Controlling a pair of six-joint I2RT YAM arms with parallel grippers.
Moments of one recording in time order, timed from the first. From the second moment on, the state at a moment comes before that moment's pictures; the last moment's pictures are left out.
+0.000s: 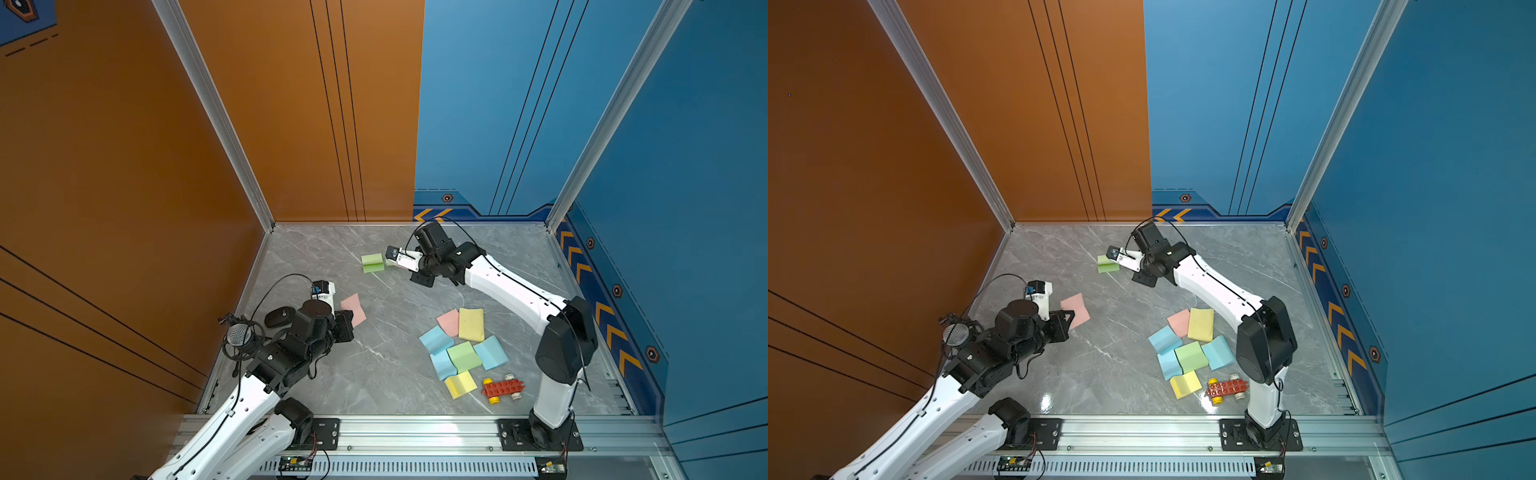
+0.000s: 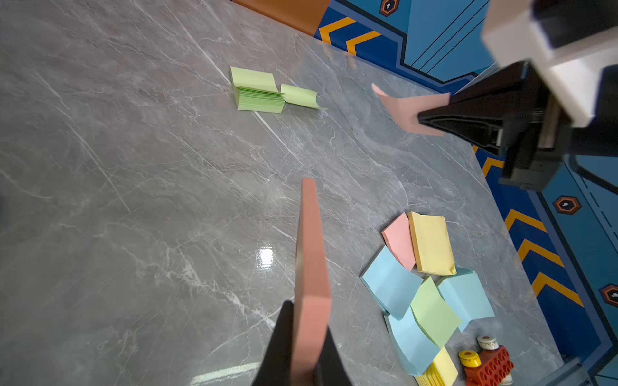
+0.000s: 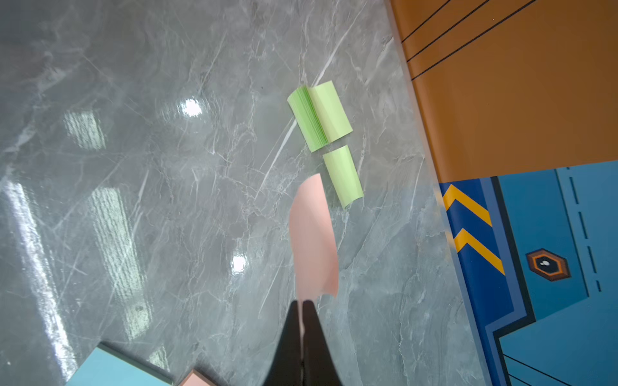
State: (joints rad) left arm -0.51 0.70 0.70 -0.59 -0.07 -0.62; right arm 0.70 1.94 1.77 -0.74 0.05 -0.73
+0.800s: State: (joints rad) left arm -0.40 0.70 0.73 -0.68 0.07 -0.54; right arm 0.77 2.51 2.35 -1.01 0.37 -0.83
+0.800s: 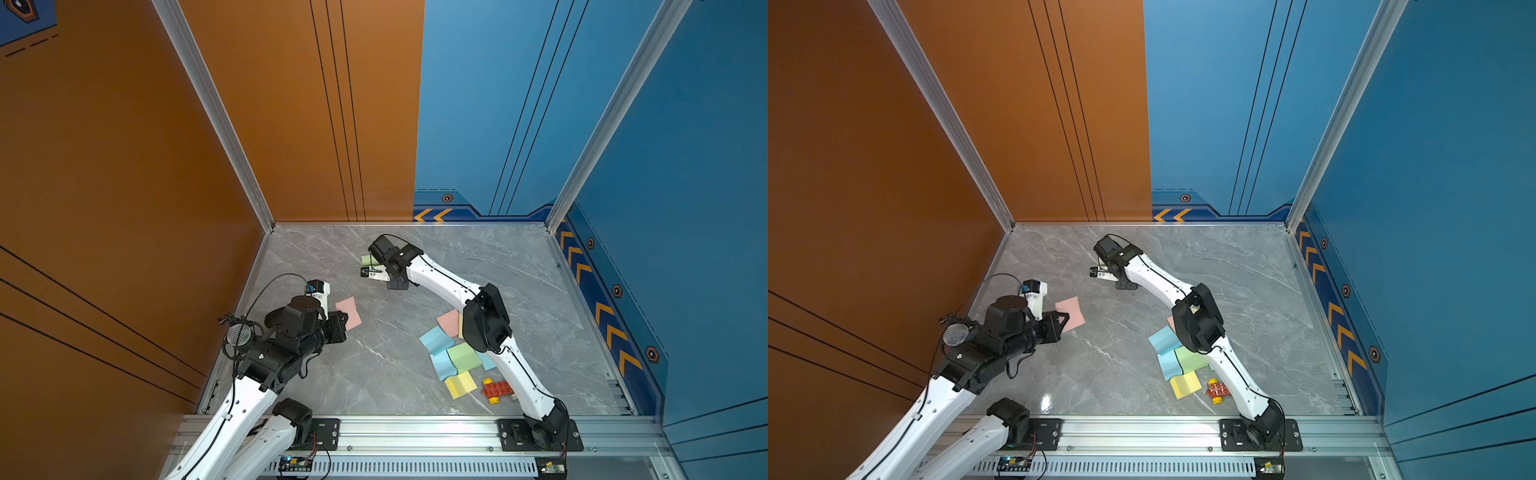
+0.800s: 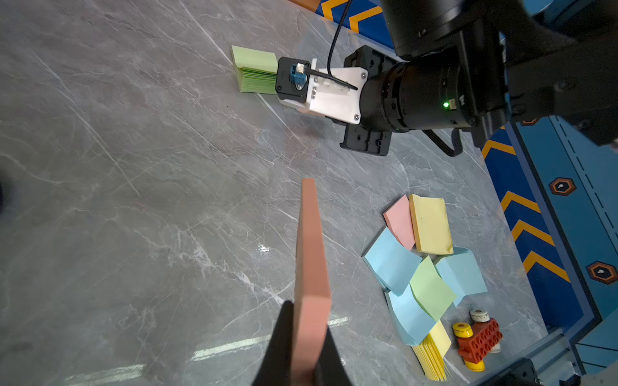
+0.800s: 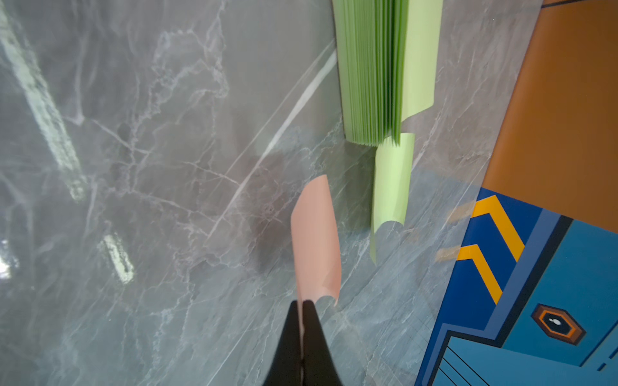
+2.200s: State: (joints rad) left arm -0.33 1.52 1.18 -0.66 0.19 -0.40; right arm 0.48 1.34 1.16 -0.44 0.09 0.00
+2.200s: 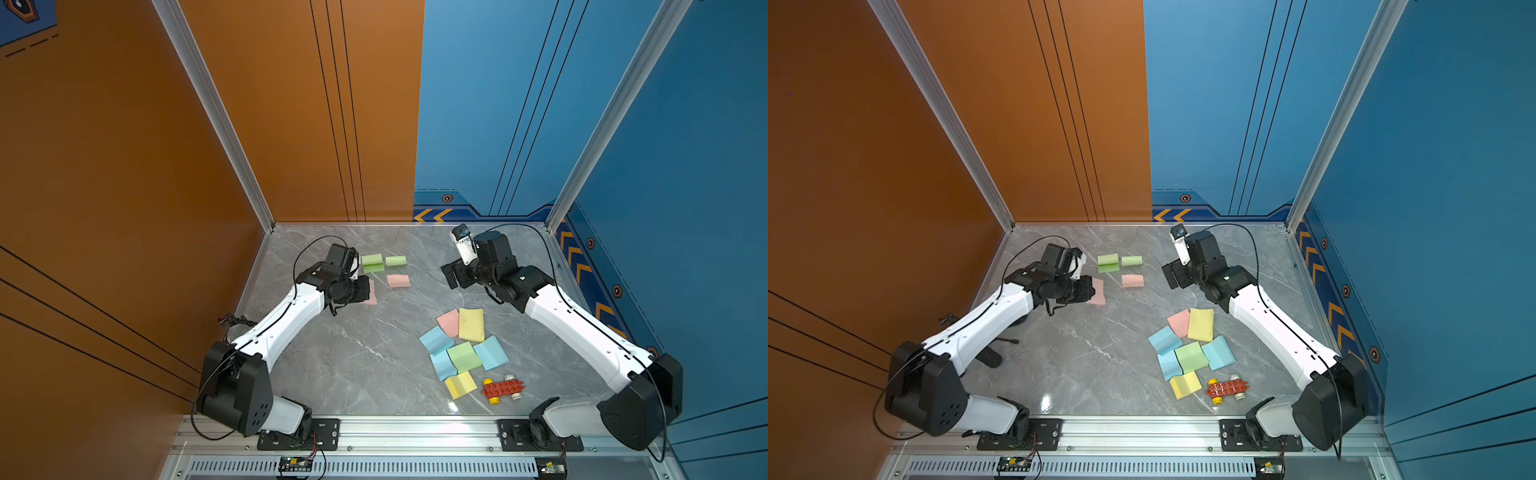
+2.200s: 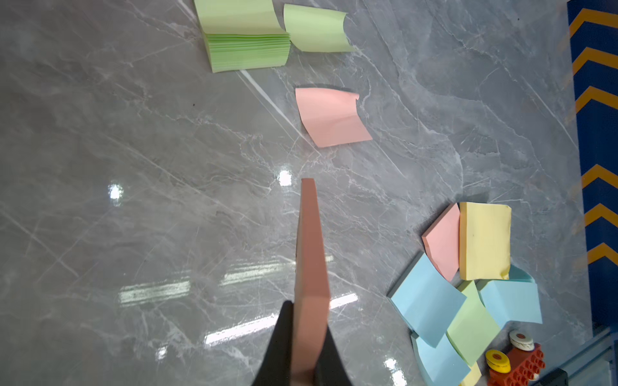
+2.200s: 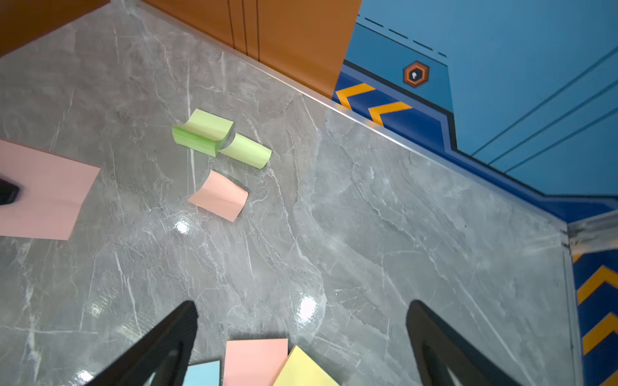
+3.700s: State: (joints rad) left arm -0.23 1.93 1.39 -0.63 0.06 -0.30; right arm 0.65 1.44 0.90 -0.41 0.10 0.39
